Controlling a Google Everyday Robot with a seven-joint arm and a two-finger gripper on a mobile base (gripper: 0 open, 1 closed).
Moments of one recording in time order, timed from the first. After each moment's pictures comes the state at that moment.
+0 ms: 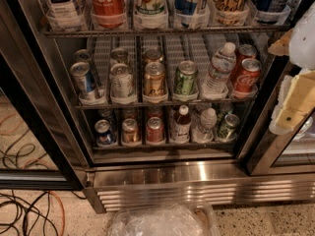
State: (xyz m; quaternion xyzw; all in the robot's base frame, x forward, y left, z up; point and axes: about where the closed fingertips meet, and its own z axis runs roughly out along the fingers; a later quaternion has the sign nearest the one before) arm 0.438 -0.217 0.976 -0.60 0.78 -0.03 0.16
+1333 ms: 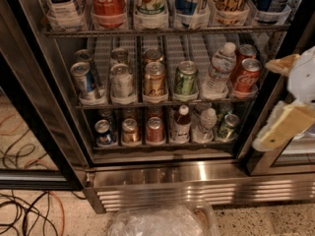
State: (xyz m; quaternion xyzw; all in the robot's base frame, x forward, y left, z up) arm 0.435 -0.208 0.941 -0.58 0.77 0.00 0.27
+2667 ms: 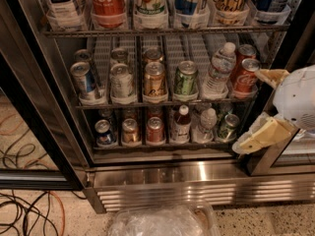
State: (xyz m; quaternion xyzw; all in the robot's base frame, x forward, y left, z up) arm 0.447 -0.190 0.914 -0.54 0.75 0.03 0.37
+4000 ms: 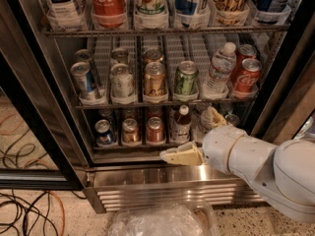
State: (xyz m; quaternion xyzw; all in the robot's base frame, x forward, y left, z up) arm 0.479 -0.087 0.808 -0.34 0.76 0.13 0.54
